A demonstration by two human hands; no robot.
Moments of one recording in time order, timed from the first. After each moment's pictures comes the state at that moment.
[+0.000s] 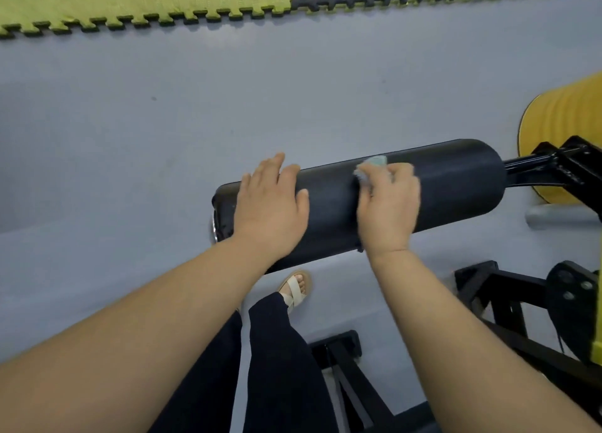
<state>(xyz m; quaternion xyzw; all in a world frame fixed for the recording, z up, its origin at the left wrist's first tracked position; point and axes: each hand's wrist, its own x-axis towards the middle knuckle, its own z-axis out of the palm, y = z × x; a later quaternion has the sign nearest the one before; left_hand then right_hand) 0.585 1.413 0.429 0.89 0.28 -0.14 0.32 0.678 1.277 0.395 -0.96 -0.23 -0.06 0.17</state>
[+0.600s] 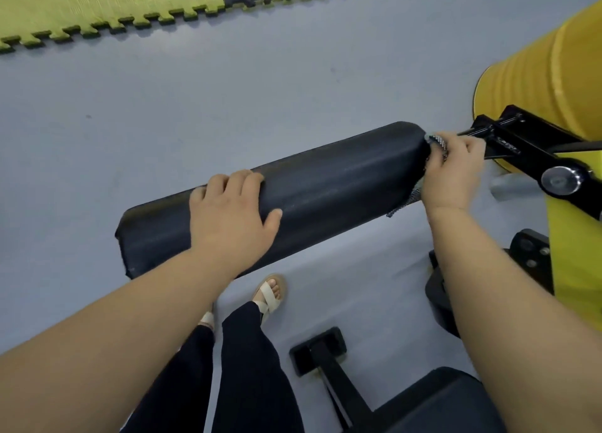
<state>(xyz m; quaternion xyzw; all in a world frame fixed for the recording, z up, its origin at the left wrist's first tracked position) 0.624 1.366 0.423 0.95 0.21 -0.18 0.17 0.815 1.136 0.392 -0.98 -0.05 -0.07 0.18</state>
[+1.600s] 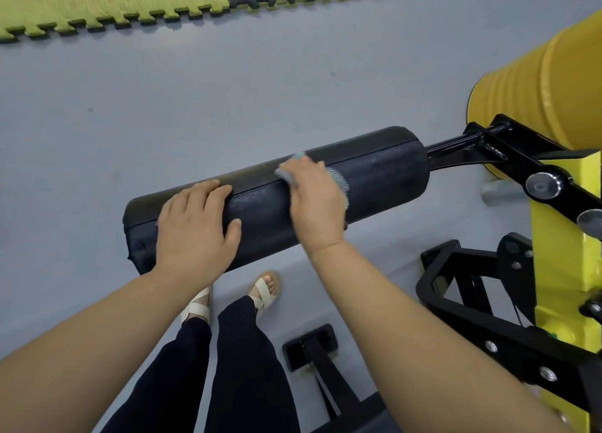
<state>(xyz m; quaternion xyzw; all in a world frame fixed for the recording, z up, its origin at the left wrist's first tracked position) 0.575 1.386 0.416 0.93 0.26 -0.12 0.22 0.688 1.264 0.394 -0.91 -0.28 0.01 0.29</state>
